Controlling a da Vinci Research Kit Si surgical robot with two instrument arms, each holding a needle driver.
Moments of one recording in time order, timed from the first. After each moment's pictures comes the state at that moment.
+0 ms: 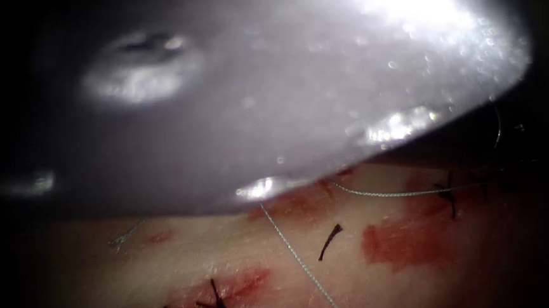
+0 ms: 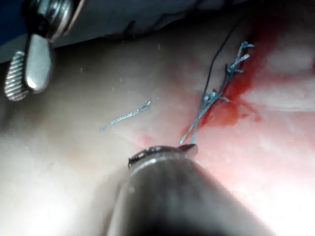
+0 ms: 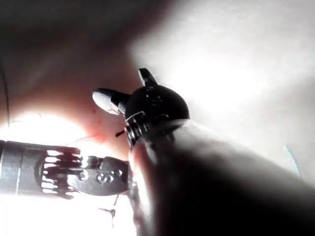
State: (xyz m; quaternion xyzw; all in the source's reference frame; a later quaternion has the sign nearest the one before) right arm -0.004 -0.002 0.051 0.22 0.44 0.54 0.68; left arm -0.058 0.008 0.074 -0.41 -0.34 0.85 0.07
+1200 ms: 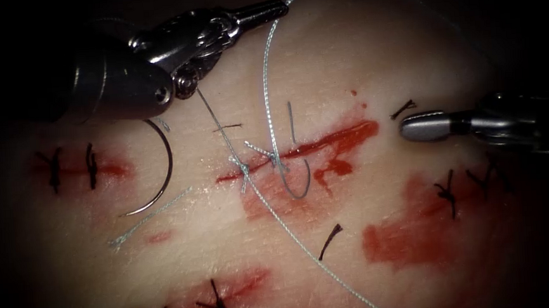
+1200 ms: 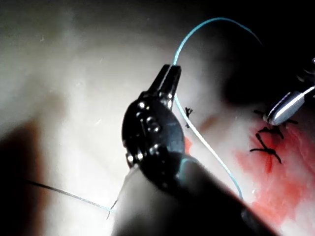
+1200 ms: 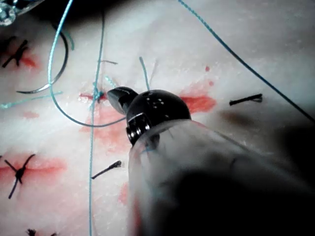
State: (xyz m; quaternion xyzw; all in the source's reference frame) right arm 0.018 -0.015 0.053 0.28 0.51 0.36 0.73; left arm -0.023 0.016 0.065 -0.72 -0.15 0.55 0.40
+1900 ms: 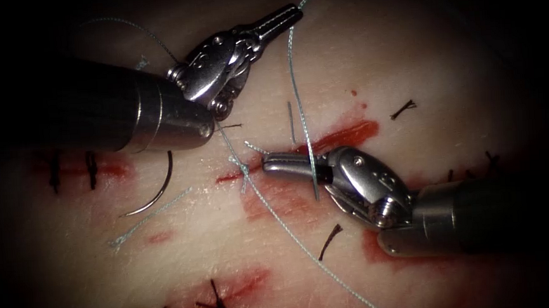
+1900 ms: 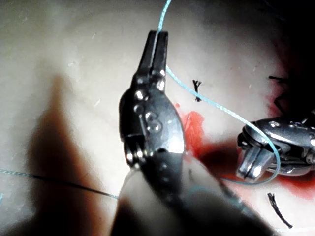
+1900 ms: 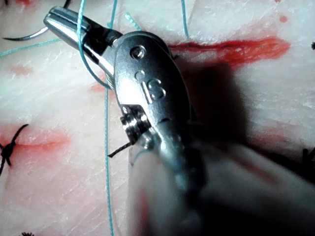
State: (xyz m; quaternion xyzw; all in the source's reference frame) right arm 0.030 -0.021 0.062 0.20 0.82 0.21 0.49; left arm -0.025 0.014 0.070 -0.71 -0.05 0.57 0.41
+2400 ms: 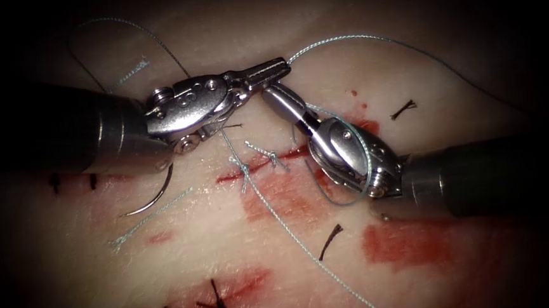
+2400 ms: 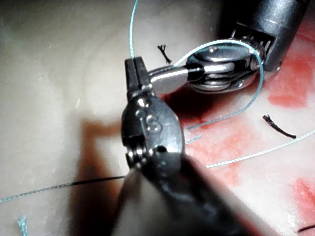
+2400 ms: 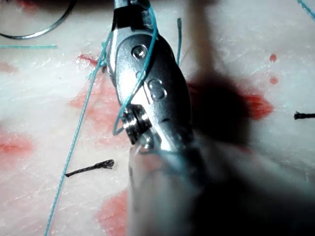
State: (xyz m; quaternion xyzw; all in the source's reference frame) right arm 0.030 -0.018 0.062 -0.04 0.72 0.39 0.57; left arm -0.024 0.009 0.069 -0.57 -0.02 0.74 0.36
